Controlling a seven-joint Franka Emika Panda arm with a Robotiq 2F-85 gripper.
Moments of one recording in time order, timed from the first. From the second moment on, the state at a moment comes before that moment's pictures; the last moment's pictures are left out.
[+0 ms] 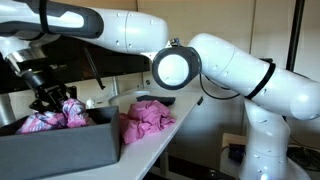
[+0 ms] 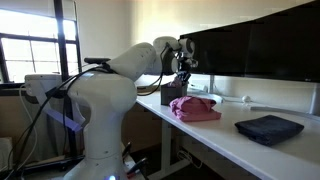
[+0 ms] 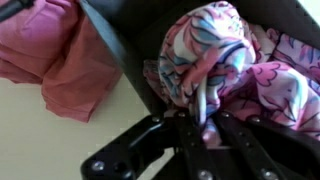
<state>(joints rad) 0.46 1.04 0.00 -0.37 -0.02 0.98 0.44</state>
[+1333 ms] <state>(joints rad) 0.52 0.94 -0.01 -0.34 -0.03 1.03 0.45</state>
